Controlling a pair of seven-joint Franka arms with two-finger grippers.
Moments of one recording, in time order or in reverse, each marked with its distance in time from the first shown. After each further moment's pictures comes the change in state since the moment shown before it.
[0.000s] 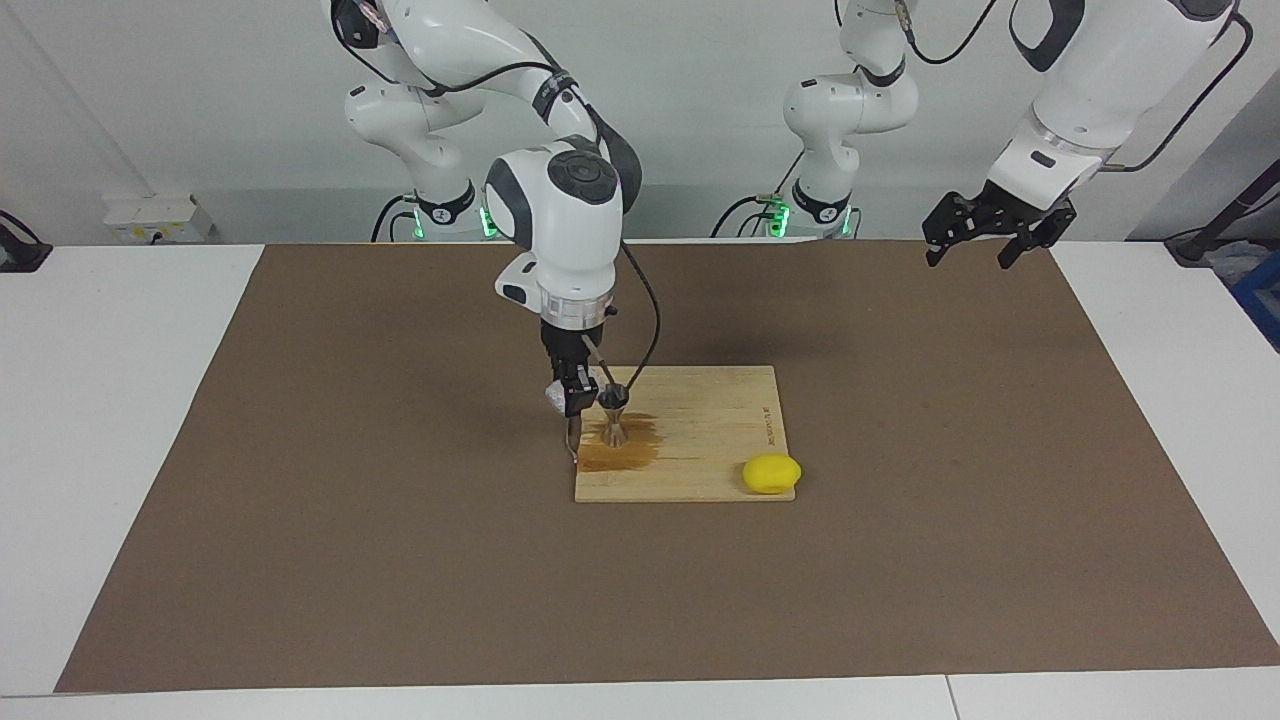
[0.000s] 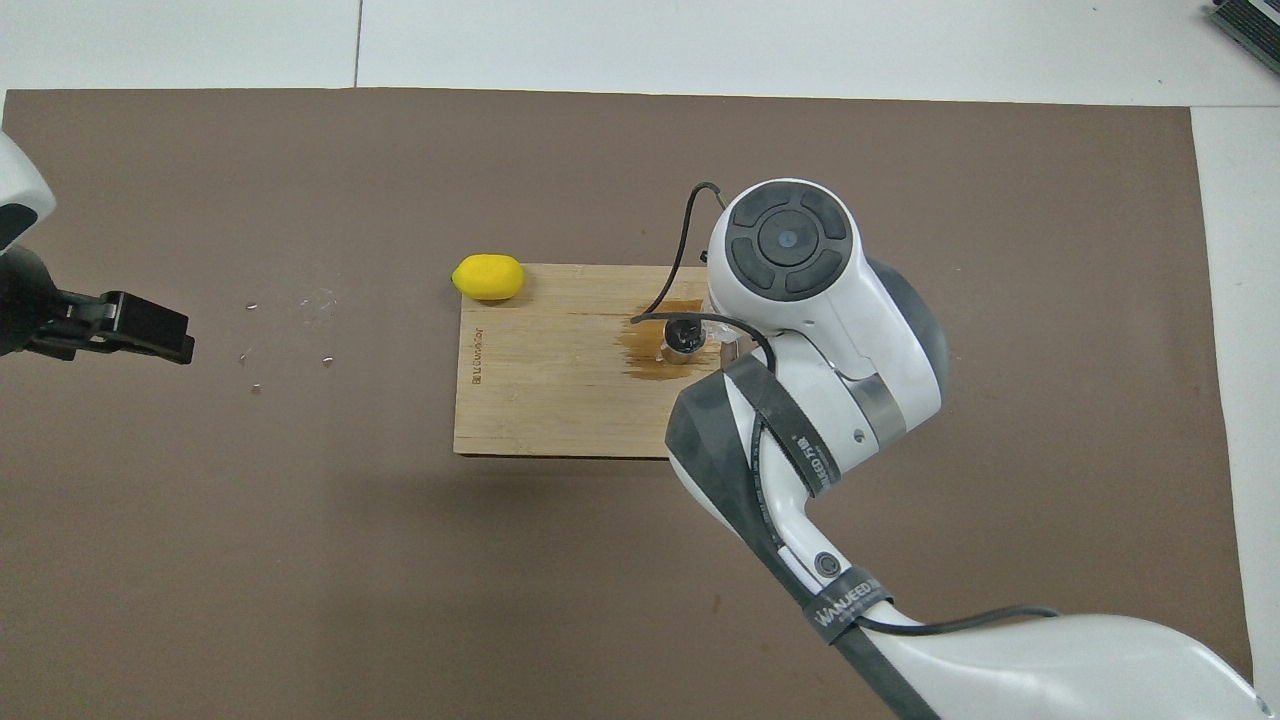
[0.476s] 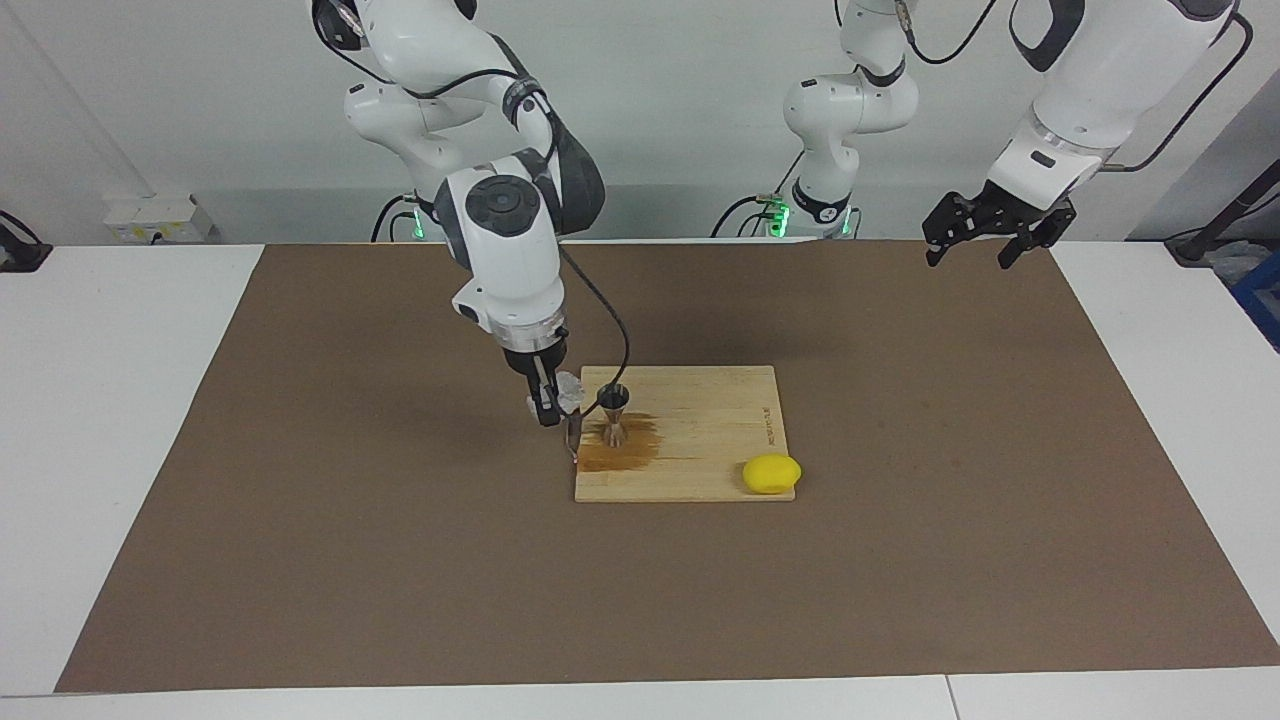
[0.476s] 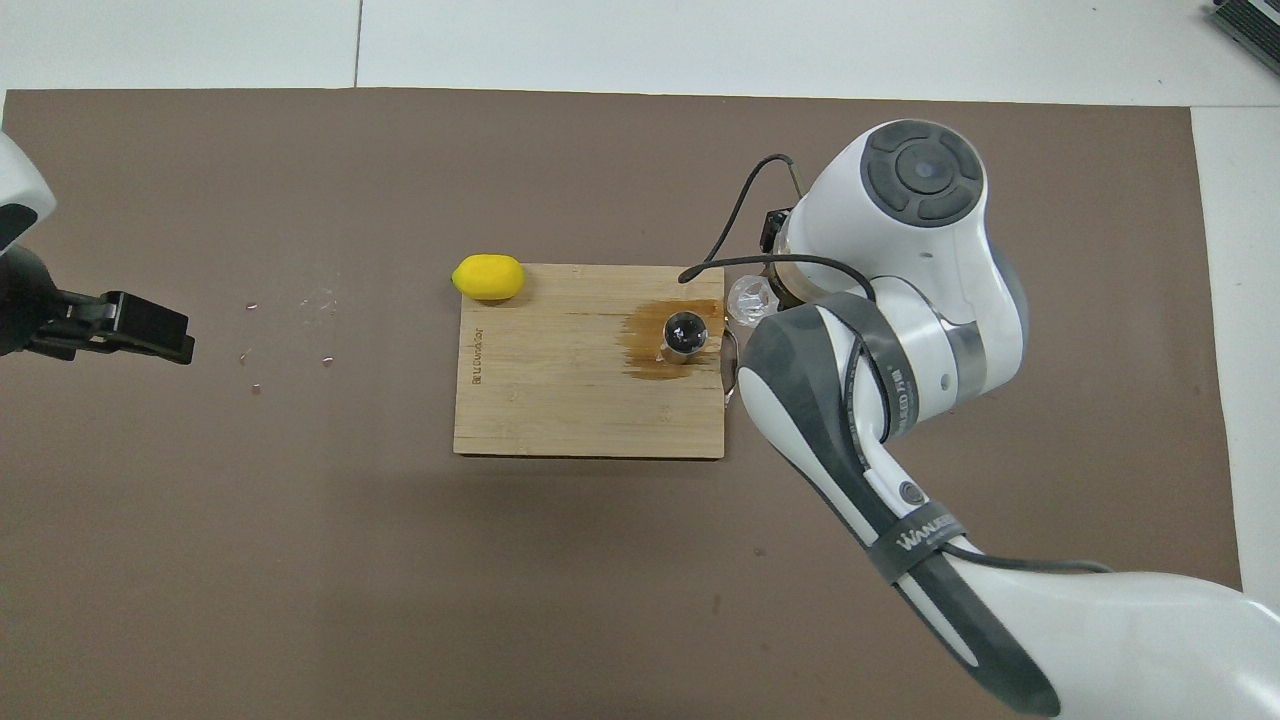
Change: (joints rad) left arm 0.000 0.000 0.000 0.000 0.000 0.000 0.000; right arm -0.109 0.010 -0.001 -0.001 0.197 0.000 -0.050
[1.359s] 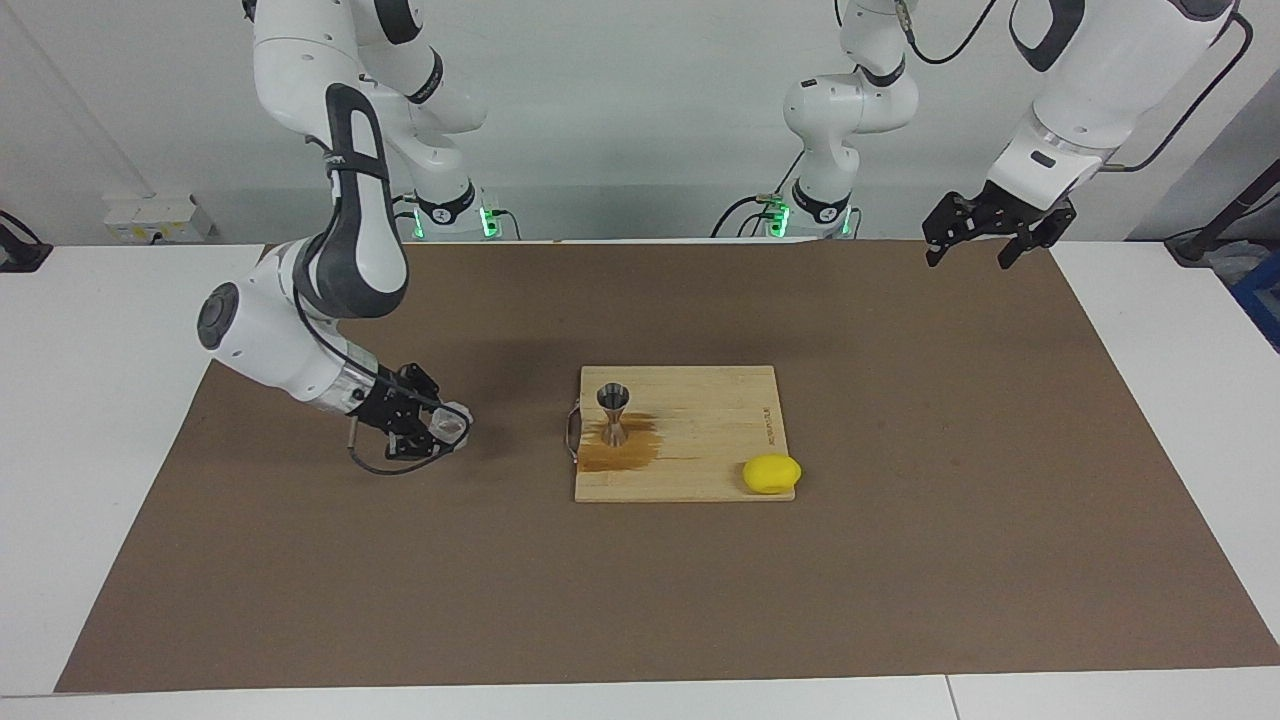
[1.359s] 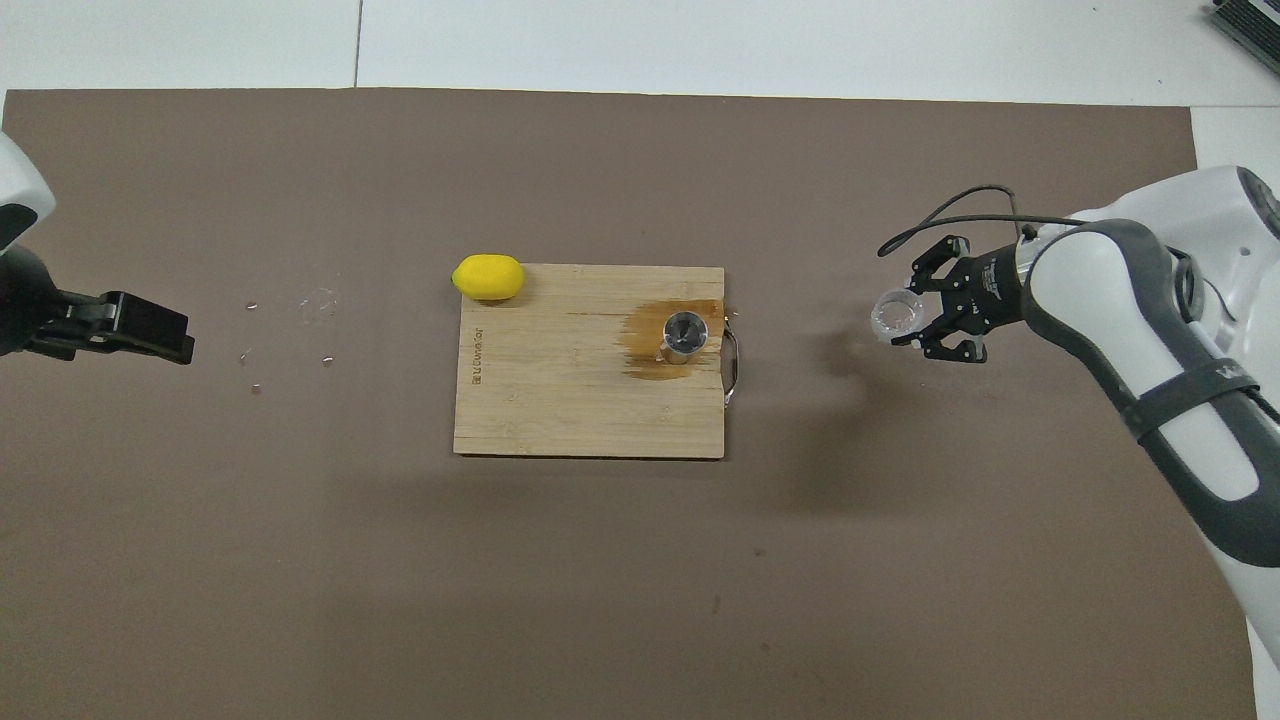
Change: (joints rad) left arm 0.000 0.000 0.000 0.000 0.000 0.000 0.000; right arm -0.403 -0.008 -0.007 -0.257 0.538 0.052 -0.550
